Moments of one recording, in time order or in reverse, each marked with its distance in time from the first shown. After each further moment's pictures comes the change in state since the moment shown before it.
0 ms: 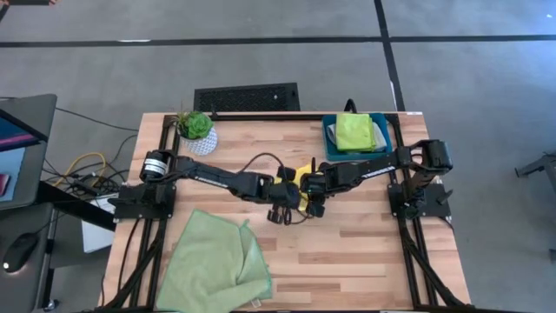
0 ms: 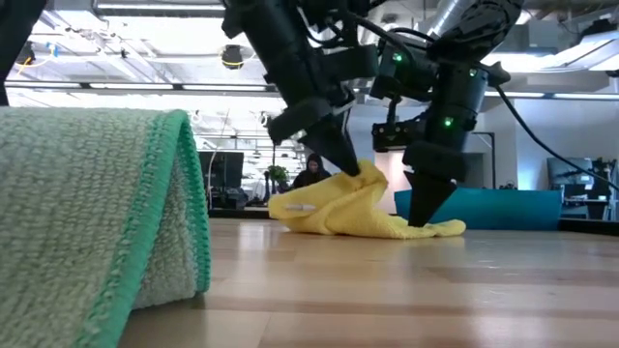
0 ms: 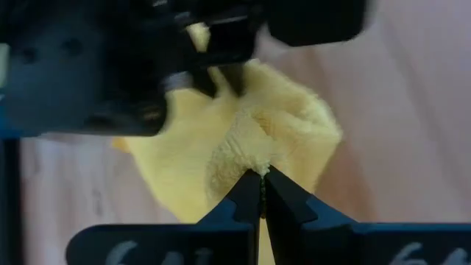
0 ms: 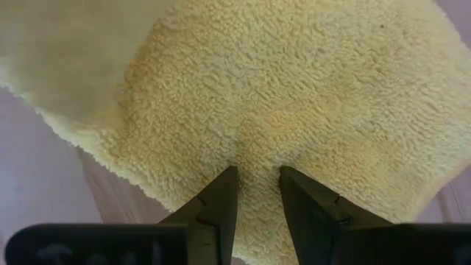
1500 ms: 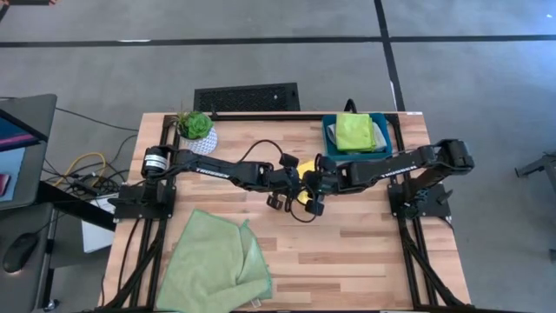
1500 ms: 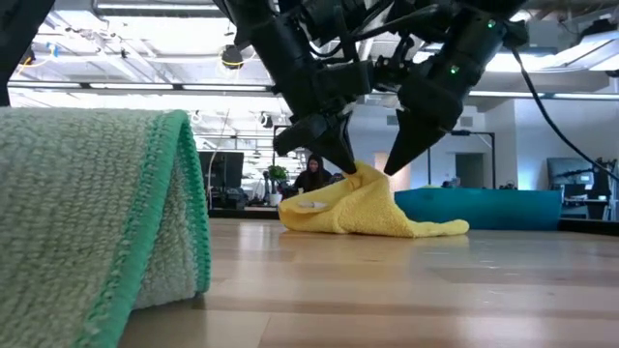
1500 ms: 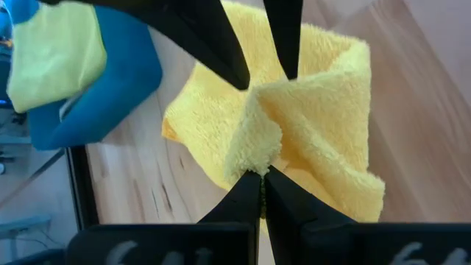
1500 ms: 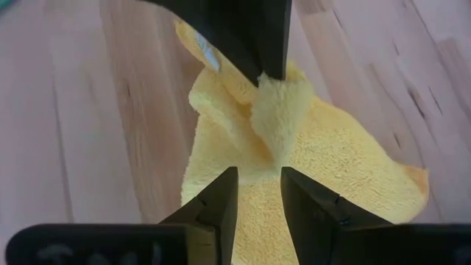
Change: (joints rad) left arm 0.078 -0.005 -0.002 0.051 -0.031 0.239; right arm 0.053 -0.182 0.000 0.066 0.129 -0.056
